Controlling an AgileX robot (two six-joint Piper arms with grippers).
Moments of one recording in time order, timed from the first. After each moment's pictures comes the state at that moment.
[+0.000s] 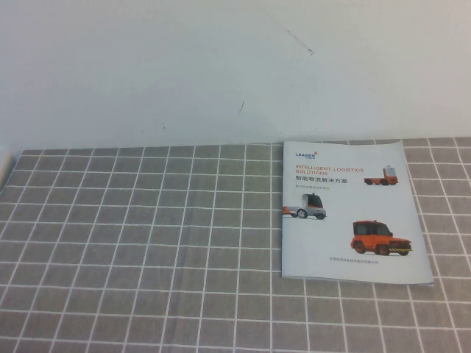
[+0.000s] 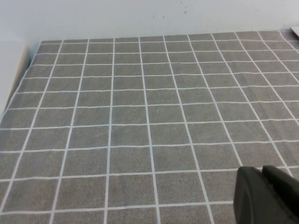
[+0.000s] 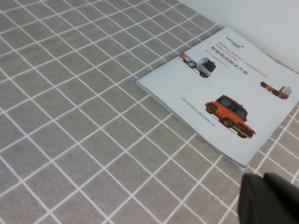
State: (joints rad) right arm 0.15 0.18 -0.40 0.44 0.89 -0.75; left arm -0.10 -0.01 0.02 -0.08 0.35 -0.02
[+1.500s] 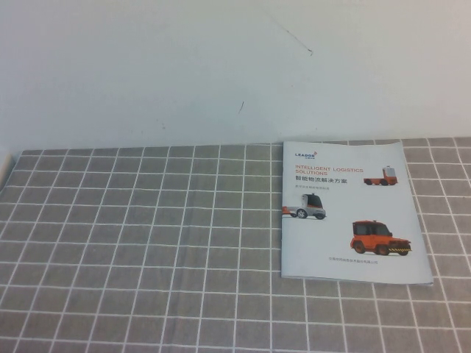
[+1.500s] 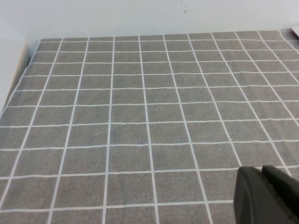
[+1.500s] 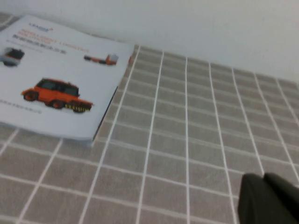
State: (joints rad) right arm -0.04 -0.01 0.03 0.03 0.36 -0.29; left arm -0.10 -0.01 0.02 -0.08 0.36 -0.03
